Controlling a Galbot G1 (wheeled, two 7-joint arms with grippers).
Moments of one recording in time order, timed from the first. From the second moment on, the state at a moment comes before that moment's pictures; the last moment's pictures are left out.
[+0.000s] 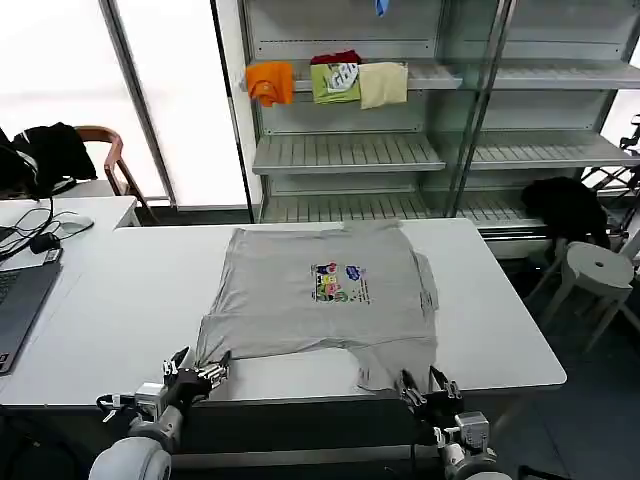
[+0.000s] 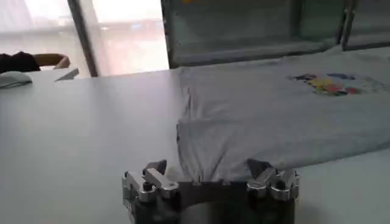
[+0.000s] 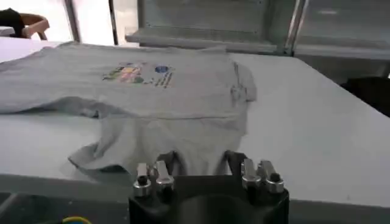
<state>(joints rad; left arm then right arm) 1.38 -1.34 -0.61 -1.99 -0.15 0.52 0.08 -1.53 1.44 0.49 2.15 0.02 -0.57 -0.03</state>
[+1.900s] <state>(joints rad) 1.00 -1.39 -0.61 -1.80 -0.39 0.56 0.10 -0.88 1.52 0.46 1.75 0.15 -0.54 0.02</state>
